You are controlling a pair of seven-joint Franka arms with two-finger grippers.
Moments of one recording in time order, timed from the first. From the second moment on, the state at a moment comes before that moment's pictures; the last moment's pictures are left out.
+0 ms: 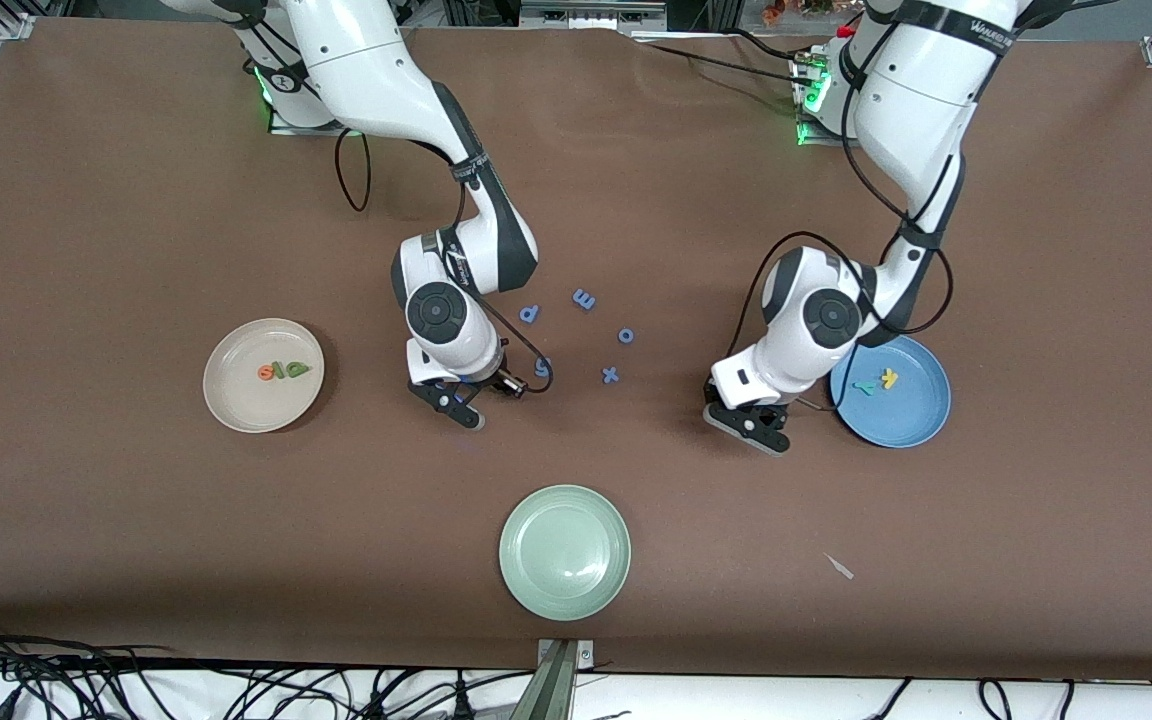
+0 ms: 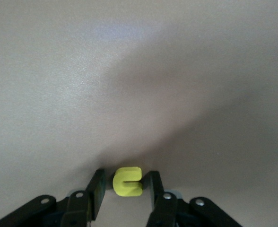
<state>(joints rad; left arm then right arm) -0.32 0.66 -0.05 -1.83 -0.16 2.65 0.20 0.89 0.83 -0.38 -1.55 0.47 2.30 0.86</state>
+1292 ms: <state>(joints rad) 0.09 0.37 -0.05 -2.11 -0.15 2.45 0.61 0.85 0.69 -0.76 -1.73 0.47 1.91 -0.07</state>
